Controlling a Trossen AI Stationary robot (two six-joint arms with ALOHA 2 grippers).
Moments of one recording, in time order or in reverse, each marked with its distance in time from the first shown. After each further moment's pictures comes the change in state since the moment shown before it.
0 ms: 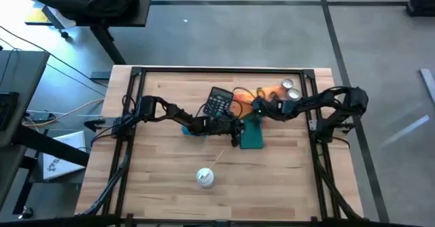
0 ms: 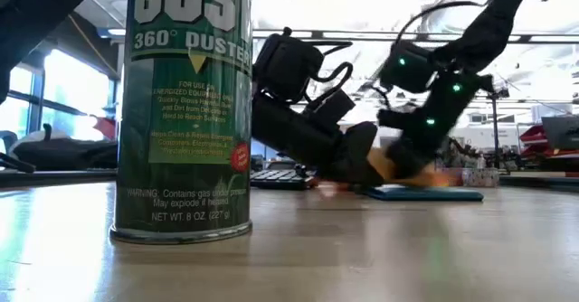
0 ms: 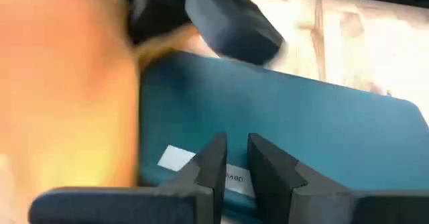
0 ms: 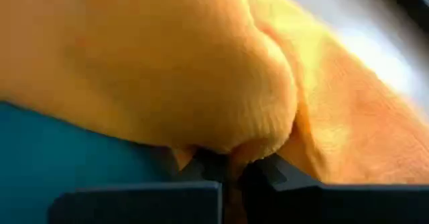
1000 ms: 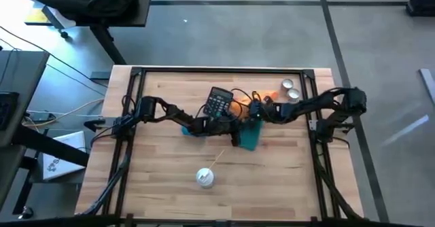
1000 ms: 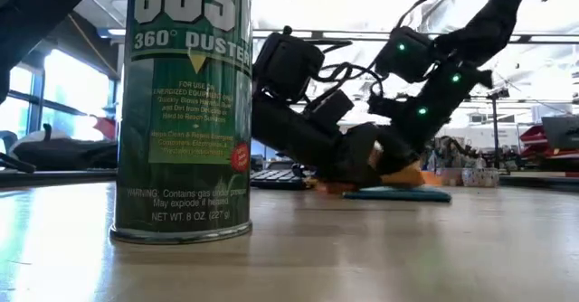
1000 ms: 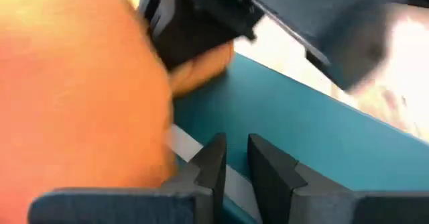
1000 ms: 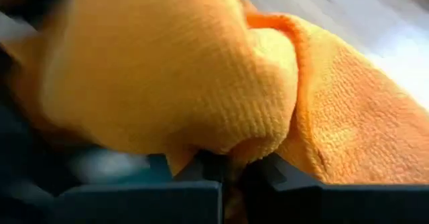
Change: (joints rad) left arm -0.018 -0.003 -0.001 0.008 -0.034 -0.015; right arm 0.084 0.023 -0.005 0.091 -0.091 0.074
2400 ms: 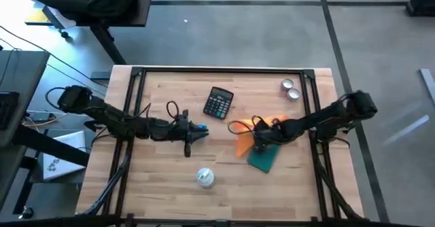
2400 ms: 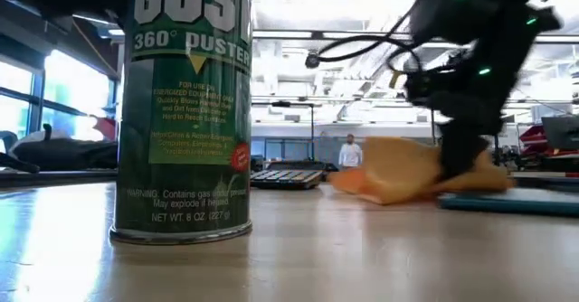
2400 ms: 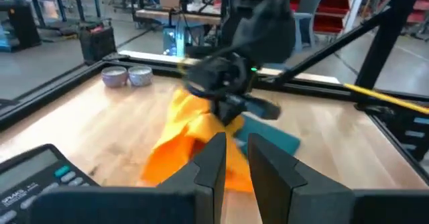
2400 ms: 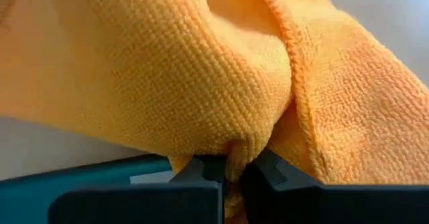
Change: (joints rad) left arm -0.253 -0.962 -0.672 0.010 -0.109 0.055; right arm 0.442 -0.095 0.132 -0.528 -0.221 0.588
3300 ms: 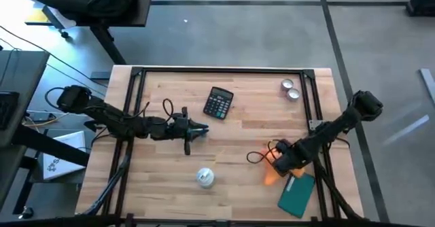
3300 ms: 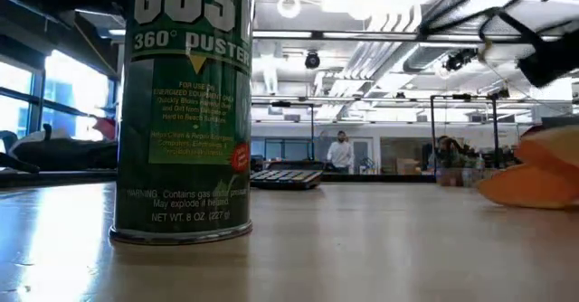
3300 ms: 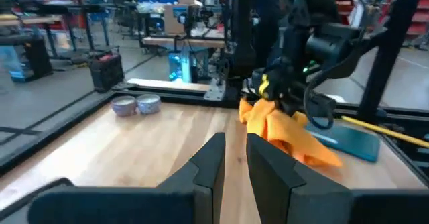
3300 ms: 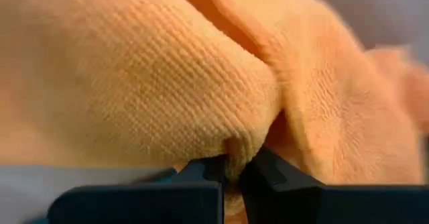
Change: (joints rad) left arm 0.012 -0.017 0.001 0.085 -0.034 0.091; right arm 0.316 -0.044 0.182 -0.522 -0.201 0.490
